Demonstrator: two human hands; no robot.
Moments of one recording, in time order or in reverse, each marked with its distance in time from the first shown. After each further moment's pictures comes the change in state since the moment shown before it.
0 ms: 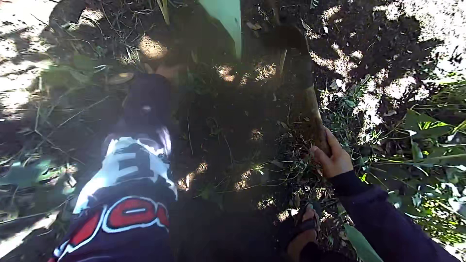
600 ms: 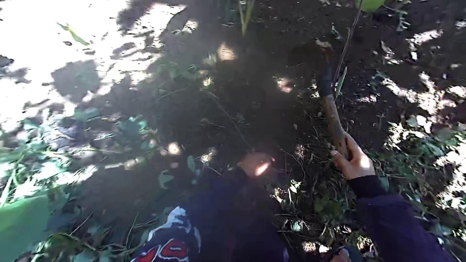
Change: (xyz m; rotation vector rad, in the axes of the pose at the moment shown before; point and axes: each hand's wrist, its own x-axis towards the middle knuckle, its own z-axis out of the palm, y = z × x) left_hand -0.236 0.067 0.148 -0.474 -0.206 0.191; right_hand 0.065 -0.052 0.060 -0.006 -0.165 -0.178
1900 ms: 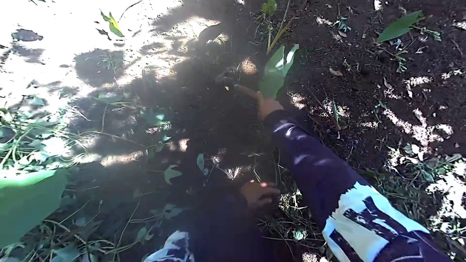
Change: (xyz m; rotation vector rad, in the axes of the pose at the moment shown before) left_hand -0.072 -0.030 0.051 0.074 -0.205 0.175; right_hand 0.073 -0.272 0.142 -0.560 -0.284 -0.261
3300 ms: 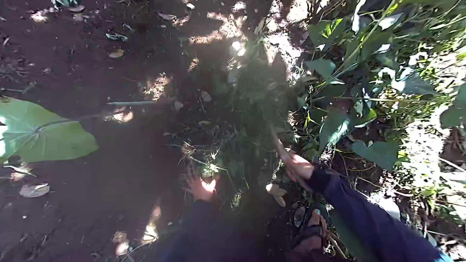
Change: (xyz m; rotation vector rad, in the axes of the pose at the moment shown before) left_hand 0.135 0.059 0.098 0.248 0.282 -0.437; right_hand -0.401 0.407 0.213 1.473 0.061 0.861
